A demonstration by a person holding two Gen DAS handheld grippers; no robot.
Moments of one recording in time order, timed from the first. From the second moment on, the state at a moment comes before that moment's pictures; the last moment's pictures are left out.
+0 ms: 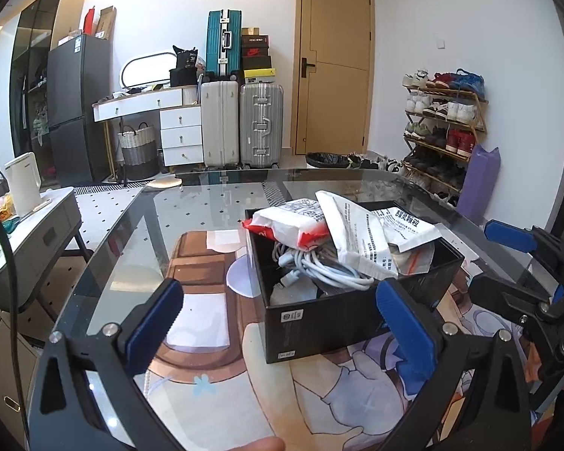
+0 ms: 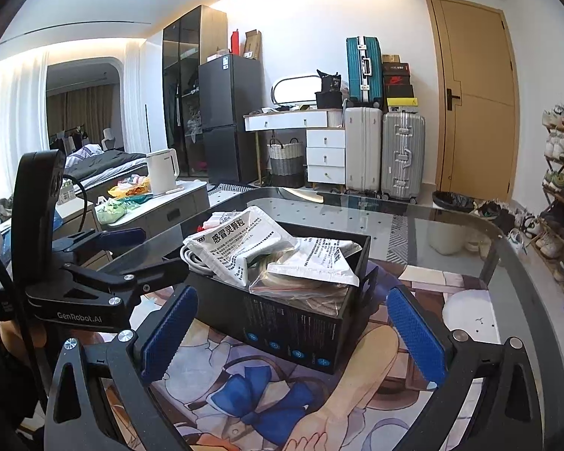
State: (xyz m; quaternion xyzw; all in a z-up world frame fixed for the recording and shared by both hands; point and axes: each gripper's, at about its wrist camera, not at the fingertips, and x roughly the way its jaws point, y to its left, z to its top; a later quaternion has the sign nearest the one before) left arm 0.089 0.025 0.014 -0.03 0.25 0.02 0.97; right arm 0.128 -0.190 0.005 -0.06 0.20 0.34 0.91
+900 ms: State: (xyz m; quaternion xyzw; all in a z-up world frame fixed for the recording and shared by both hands) left arm 0.084 0.027 0.016 -0.02 0.23 0.02 0.97; right arm 0.121 -0.198 0.005 -0.06 0.18 0.34 0.92
